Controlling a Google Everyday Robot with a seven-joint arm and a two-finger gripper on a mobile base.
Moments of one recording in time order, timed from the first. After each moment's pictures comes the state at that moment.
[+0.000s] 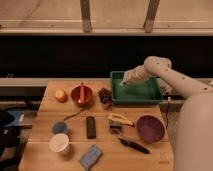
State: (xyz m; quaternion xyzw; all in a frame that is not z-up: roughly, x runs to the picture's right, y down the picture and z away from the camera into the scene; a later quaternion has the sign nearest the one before) arm 0.185 -0.051 0.913 -0.21 -0.02 0.79 0.58
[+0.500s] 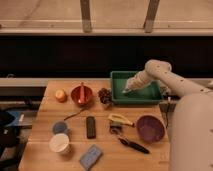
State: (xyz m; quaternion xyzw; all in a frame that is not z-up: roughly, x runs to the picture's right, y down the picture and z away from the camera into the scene) arm 0.203 -0.006 0.929 -0.24 0.04 0.79 0.56
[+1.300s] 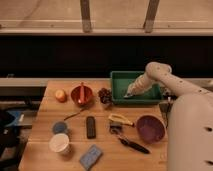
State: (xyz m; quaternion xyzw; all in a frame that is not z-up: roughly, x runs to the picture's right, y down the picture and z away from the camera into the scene) arm 0.209 0.020 0.938 -0.26 0.08 0.80 0.54
